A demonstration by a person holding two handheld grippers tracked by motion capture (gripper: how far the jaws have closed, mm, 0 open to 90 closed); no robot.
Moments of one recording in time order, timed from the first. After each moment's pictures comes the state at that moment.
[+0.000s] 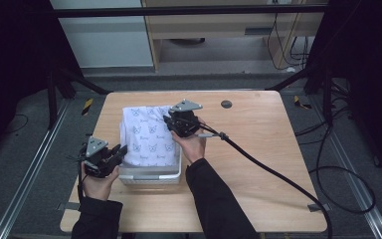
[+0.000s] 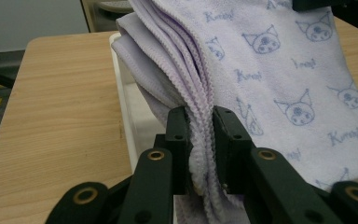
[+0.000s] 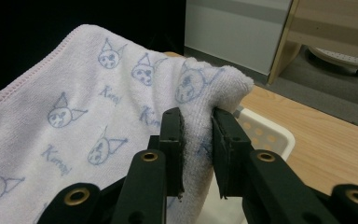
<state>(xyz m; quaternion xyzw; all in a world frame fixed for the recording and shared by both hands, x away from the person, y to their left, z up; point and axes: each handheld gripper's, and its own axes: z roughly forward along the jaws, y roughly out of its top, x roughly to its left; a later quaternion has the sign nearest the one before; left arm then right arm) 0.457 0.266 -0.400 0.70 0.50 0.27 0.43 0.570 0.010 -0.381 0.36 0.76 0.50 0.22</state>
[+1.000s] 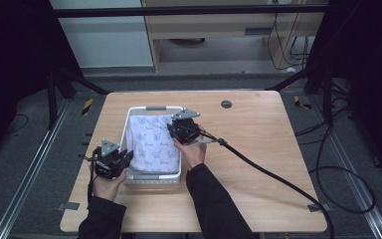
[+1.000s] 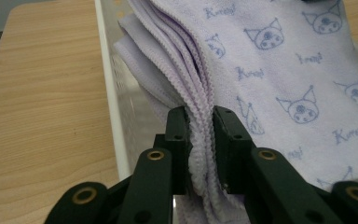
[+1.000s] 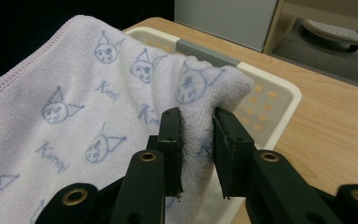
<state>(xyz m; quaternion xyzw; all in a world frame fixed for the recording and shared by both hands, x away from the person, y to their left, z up) 0.472 0.254 -0.430 0.72 0.51 0.26 0.38 0.577 0.011 -0.421 0.38 0.77 0.46 0.22</state>
